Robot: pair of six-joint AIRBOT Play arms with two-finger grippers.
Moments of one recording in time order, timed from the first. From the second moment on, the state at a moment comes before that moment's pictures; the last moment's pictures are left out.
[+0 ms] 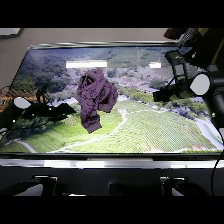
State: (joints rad) left arm 0.01 -1.30 0.93 0.84 -0.99 -1.46; right arm 0.18 -1.14 1.33 -1.50 1.20 1.44
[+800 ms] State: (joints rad) left arm -0.08 -1.54 0.91 0.53 -0.88 -1.33; right arm 0.18 -1.22 1.33 -1.47 1.03 1.63
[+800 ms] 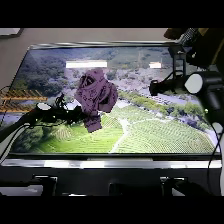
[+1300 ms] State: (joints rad) left arm -0.06 -1.54 0.91 0.52 -0.87 -1.33; right arm 0.22 -1.71 1.33 -0.63 0.90 1.42
